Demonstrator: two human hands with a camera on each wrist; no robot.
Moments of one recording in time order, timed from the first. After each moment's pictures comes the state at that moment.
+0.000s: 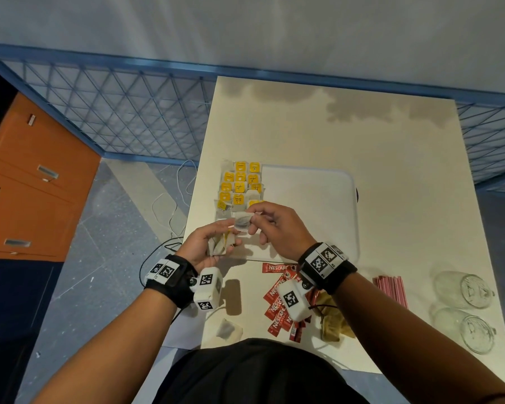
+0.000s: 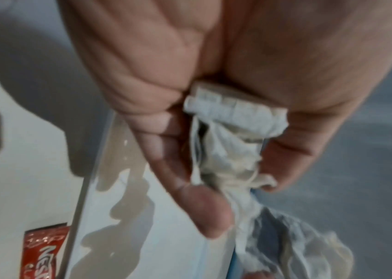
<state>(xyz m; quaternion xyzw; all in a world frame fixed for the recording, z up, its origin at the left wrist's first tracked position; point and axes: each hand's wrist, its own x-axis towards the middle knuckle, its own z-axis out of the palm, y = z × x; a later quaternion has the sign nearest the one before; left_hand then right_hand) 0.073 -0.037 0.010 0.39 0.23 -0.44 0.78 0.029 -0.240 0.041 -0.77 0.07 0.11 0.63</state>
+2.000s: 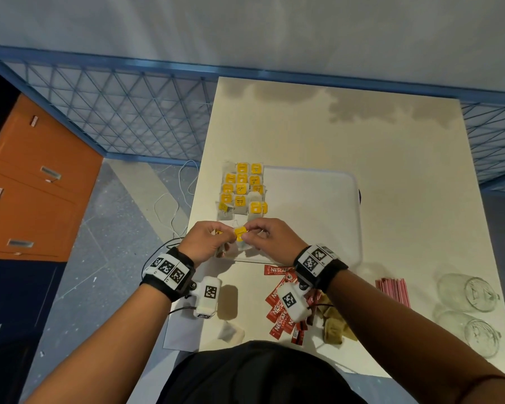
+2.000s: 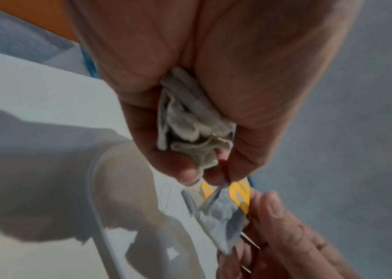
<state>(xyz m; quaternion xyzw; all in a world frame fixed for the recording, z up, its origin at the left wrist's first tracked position) 0.086 -0.036 0.009 0.75 0.07 -0.36 0.55 0.031 -0.236 -0.005 -0.81 0.07 0.19 0.56</state>
